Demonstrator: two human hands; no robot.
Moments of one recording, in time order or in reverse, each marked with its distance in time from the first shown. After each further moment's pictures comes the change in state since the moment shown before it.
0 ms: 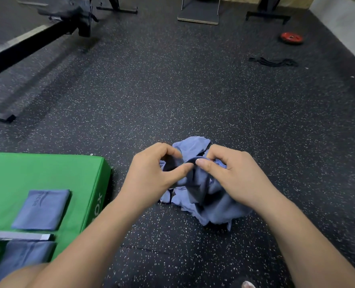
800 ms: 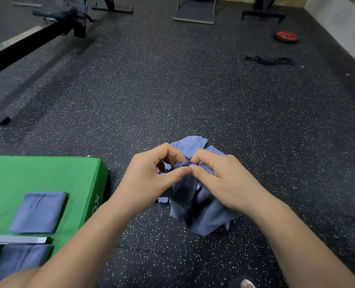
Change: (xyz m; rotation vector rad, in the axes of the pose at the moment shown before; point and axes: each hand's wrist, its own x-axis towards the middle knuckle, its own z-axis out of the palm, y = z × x) left_hand -0.003 0.004 -0.005 -0.195 -0.150 0.050; right_hand -0.006 -0.009 0.006 -0.003 -0.108 -0.104
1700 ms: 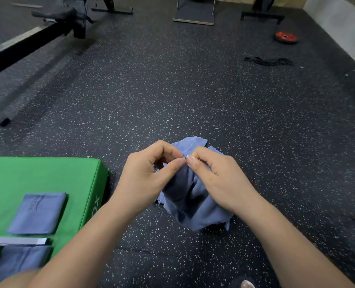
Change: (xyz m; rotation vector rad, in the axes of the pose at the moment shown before) left_hand -0.001 0.002 -0.001 0.002 0.096 0.049; right_hand 0.006 -0.005 0.013 0.116 0.120 0.032
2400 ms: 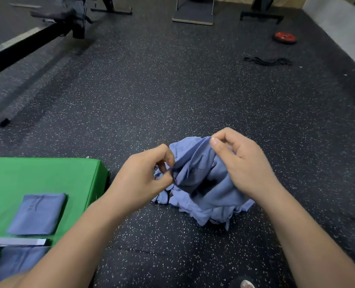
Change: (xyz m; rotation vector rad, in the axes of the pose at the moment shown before) left_hand 0.004 -0.009 -0.016 0.353 -0.184 0.036; right_hand 0.005 0.008 -0.038 0.066 0.181 0.000
